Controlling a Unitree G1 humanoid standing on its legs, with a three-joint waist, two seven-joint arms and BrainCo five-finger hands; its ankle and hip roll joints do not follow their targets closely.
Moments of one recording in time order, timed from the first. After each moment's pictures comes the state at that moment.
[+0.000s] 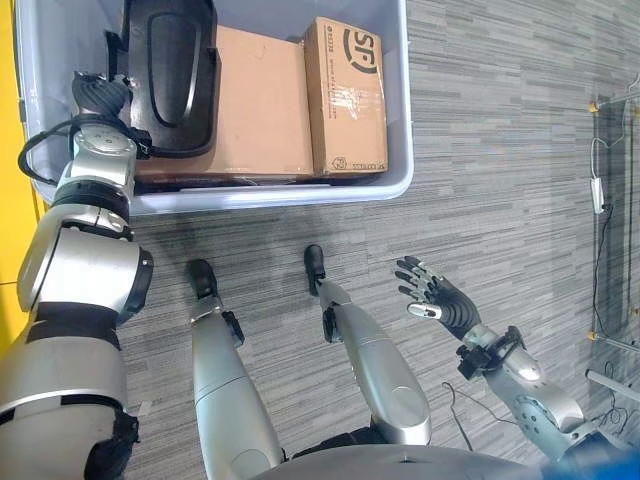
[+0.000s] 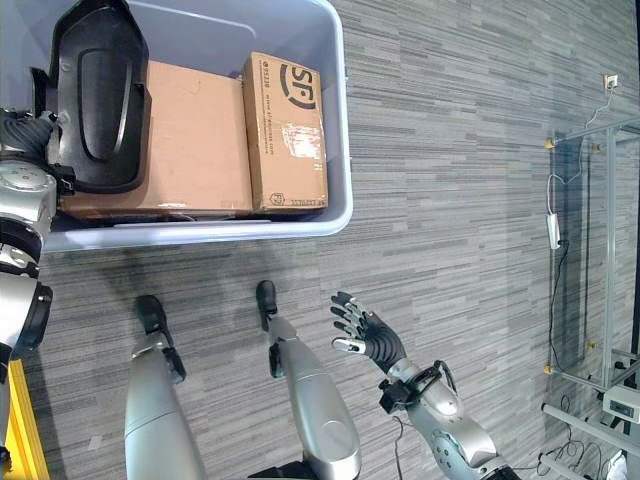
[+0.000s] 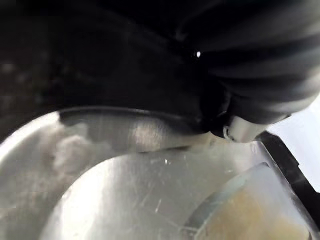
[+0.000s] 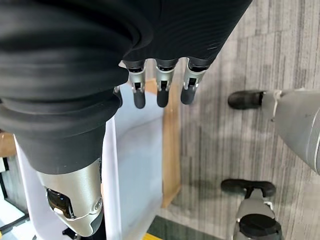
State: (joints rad) left arm -1.26 0.78 -0.41 1.38 -0.28 -0.05 0.28; right arm 0.10 -0.57 0.44 -0.02 0.74 -0.12 0.20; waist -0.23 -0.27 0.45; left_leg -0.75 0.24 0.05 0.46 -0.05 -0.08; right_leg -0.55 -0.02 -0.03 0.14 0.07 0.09
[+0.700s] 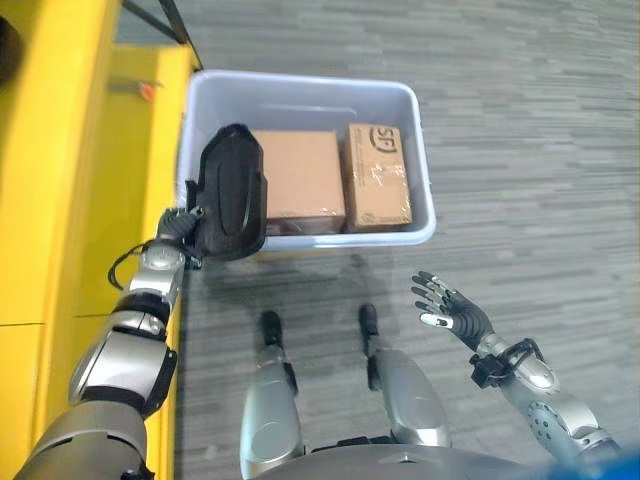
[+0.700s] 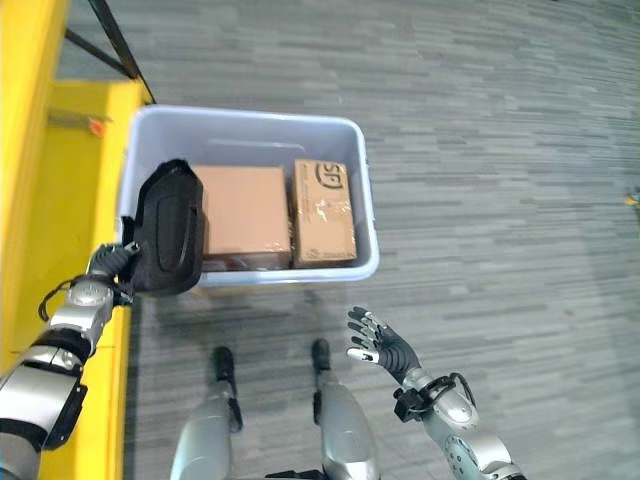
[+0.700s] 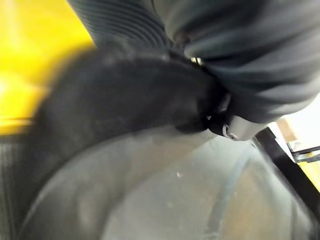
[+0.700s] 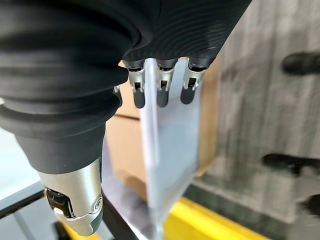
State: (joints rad) left arm -0.53 0.65 -0.23 1.00 -0.29 -0.07 0.15; right arm 0.17 -0.59 0.35 0.06 0.72 -0.07 0.21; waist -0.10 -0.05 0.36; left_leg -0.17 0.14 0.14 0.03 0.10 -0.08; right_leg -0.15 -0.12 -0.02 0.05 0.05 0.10
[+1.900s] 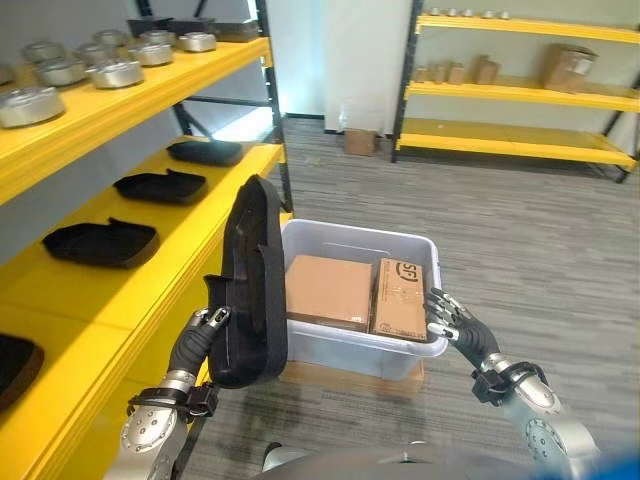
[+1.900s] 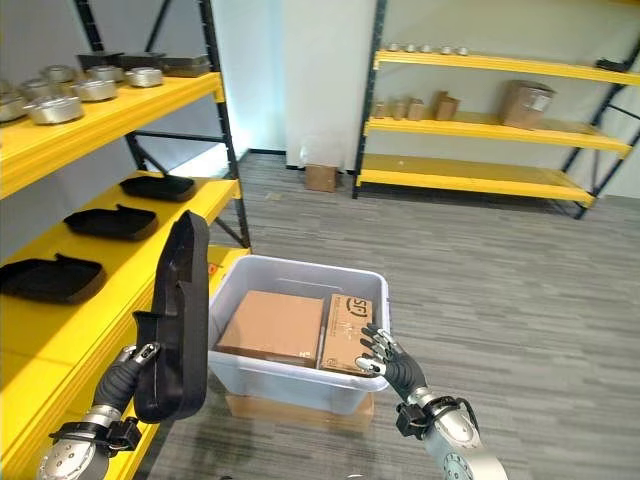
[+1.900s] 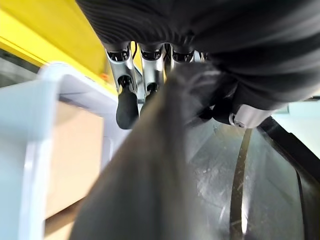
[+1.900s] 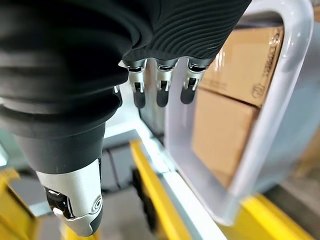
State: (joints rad) left arm 0.42 0.48 -0.05 -0.08 -0.48 -0.12 -0.06; right arm 0.15 -0.54 0.32 0.10 0.68 -0.03 0.18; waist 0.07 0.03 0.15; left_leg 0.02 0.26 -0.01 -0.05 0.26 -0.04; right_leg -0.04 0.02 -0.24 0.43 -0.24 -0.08
